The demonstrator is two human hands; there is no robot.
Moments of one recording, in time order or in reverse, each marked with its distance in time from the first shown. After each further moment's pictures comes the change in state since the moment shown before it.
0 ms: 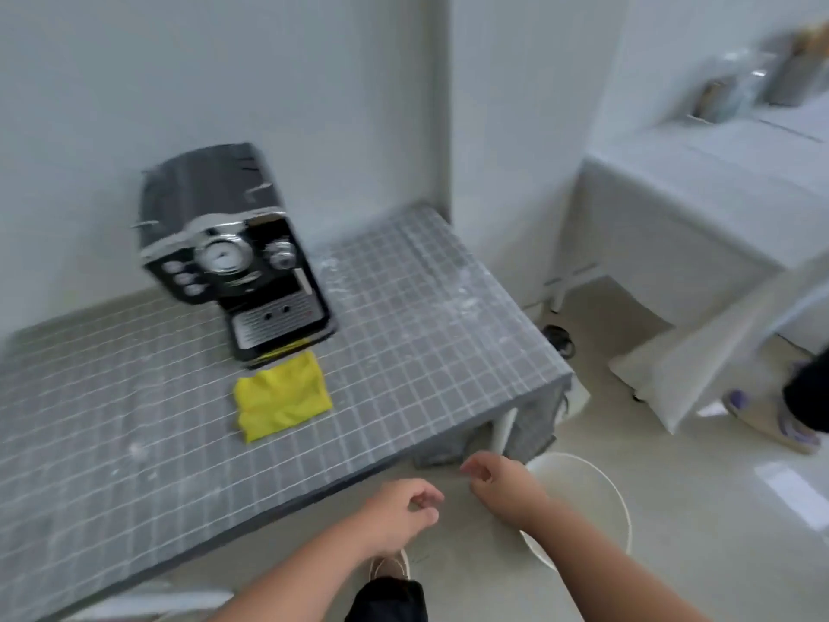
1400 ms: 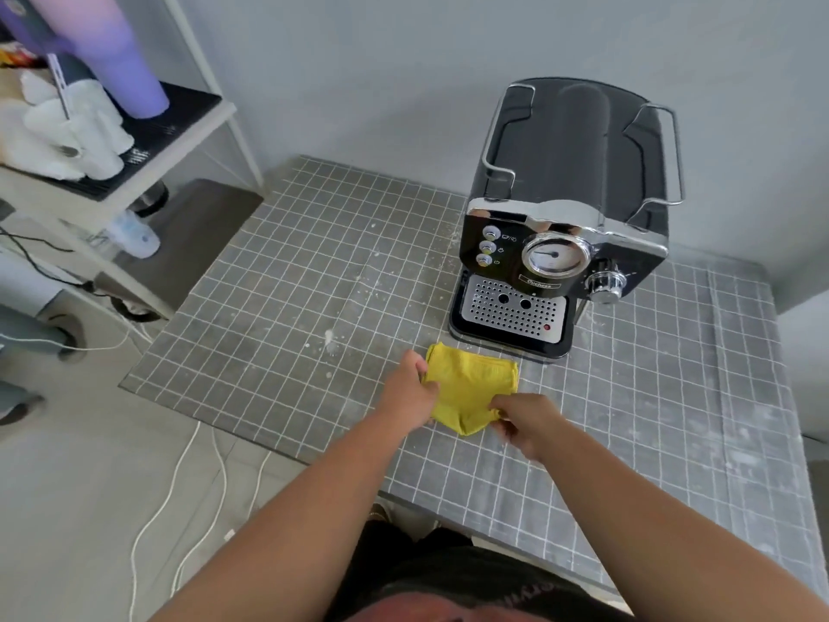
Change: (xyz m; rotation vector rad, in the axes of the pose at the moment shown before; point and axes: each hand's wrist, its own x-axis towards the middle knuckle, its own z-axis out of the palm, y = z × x) left_hand 0.020 -0.136 -0.195 -0.574 0.784 -0.528; right_hand 0.199 -0.255 0.069 0.440 -0.324 0.331
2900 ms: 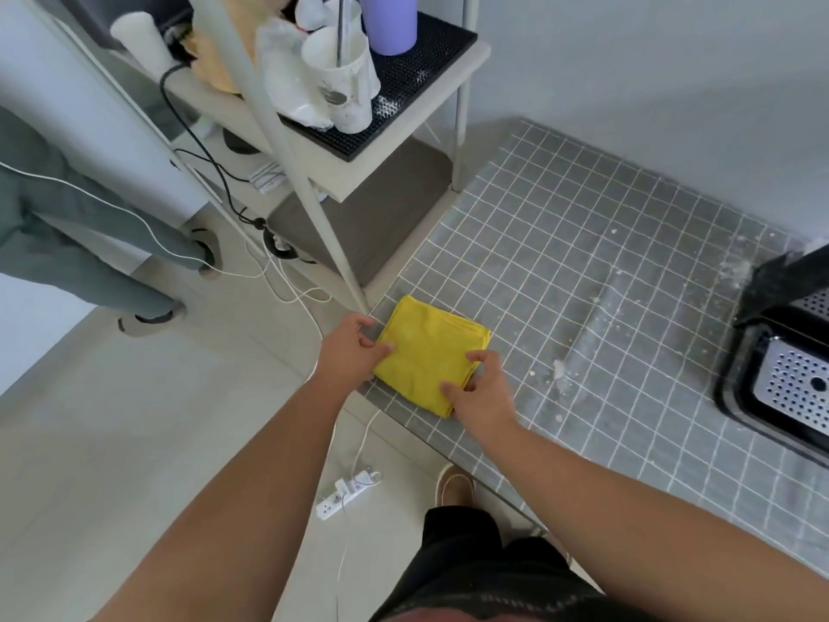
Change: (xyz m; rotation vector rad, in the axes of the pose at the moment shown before) left_hand 0.060 -0.245 -0.313 -0.204 0.328 -0.196; right_hand -0.027 0.000 0.382 -0.617 -0.140 -0.443
